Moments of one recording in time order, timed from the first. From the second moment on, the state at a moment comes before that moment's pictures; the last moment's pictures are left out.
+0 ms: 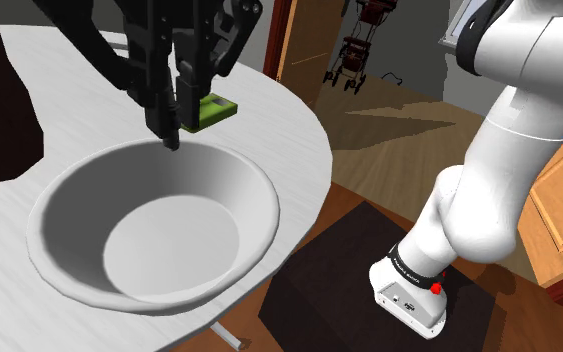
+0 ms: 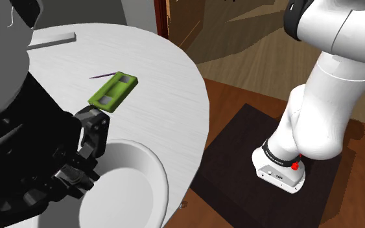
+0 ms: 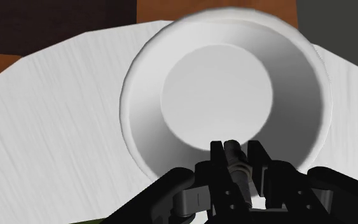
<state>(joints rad) 0.46 0.17 0.82 -1.24 -0.18 1.38 1.13</state>
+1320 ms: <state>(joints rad) 0.40 0.07 0.81 -1.50 -0.10 1.57 1.10</state>
